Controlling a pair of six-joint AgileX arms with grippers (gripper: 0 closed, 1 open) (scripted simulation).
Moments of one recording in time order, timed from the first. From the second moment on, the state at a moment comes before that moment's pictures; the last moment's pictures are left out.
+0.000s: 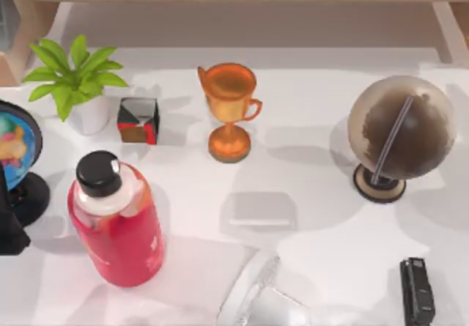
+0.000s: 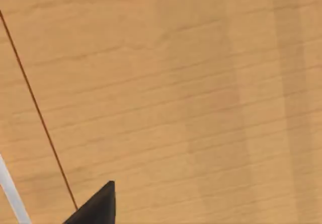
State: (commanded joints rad) left arm 0.00 0.00 0.00 0.00 0.00 0.00; right arm -0.39 1.96 0.95 1.09 -0.38 -1.30
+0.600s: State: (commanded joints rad) left arm 0.00 0.00 0.00 0.00 0.00 0.00; right arm -0.46 2.30 1.10 1.21 -0.42 -1.56
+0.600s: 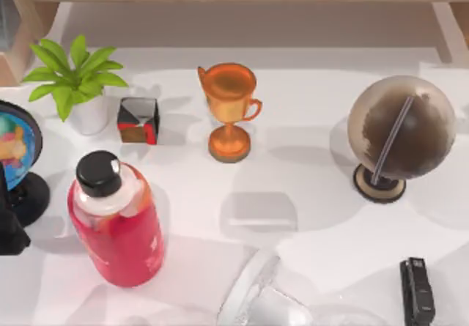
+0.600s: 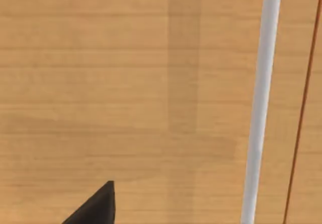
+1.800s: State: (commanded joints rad) left arm 0.00 0.00 0.00 0.00 0.00 0.00; right arm -0.44 2.35 1.21 1.14 -0.40 -1.56
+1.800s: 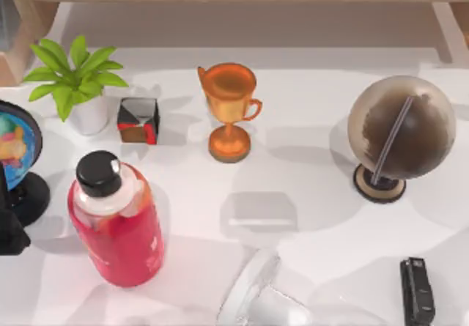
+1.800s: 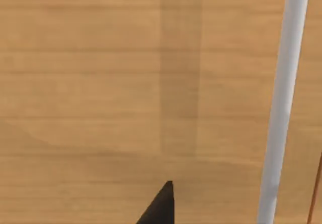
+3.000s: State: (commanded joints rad) left arm 0.00 0.00 0.00 0.00 0.00 0.00; right arm -0.46 2.31 1.12 1.19 -0.42 -1.56
